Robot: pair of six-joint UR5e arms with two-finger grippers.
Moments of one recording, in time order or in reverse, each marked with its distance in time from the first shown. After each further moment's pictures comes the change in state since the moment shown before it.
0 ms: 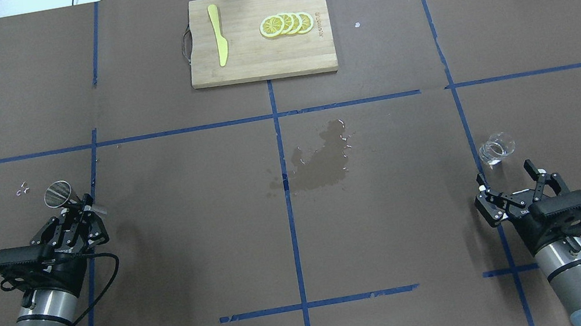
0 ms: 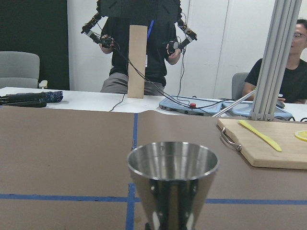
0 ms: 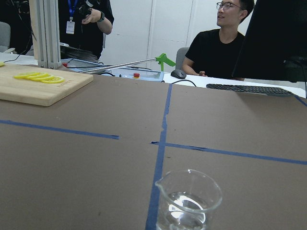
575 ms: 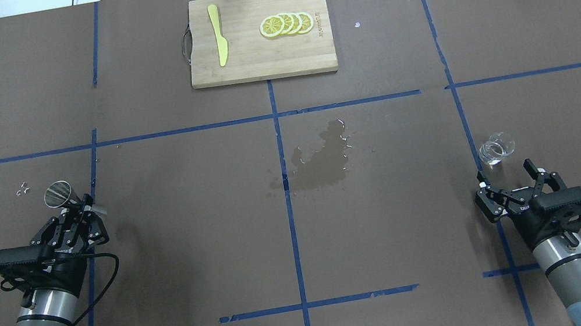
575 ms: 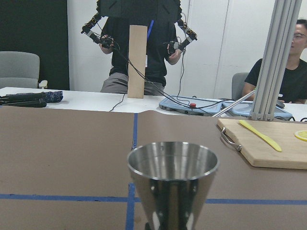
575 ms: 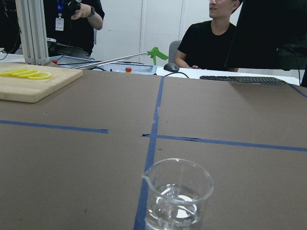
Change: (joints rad) left arm 0.000 0.000 0.001 0.000 0.000 0.000; right arm 0.030 0.011 -0.032 0.000 0.039 0.046
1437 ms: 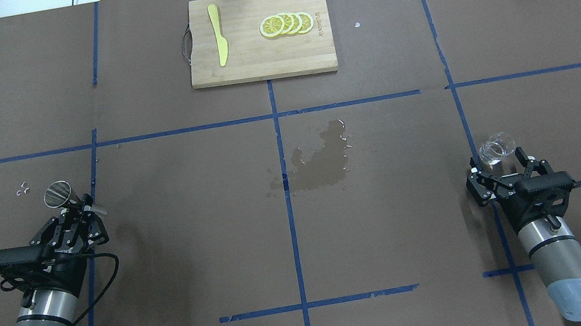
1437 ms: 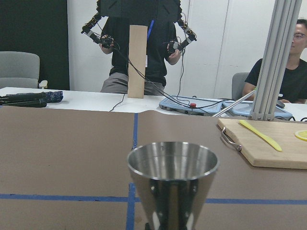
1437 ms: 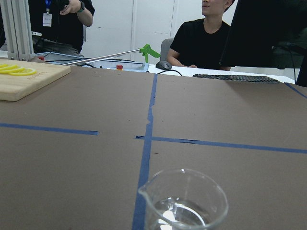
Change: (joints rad) left arm 0.000 0.001 0.000 0.000 0.000 0.000; right arm 0.069 0.066 -0.059 0.001 0.045 -0.028
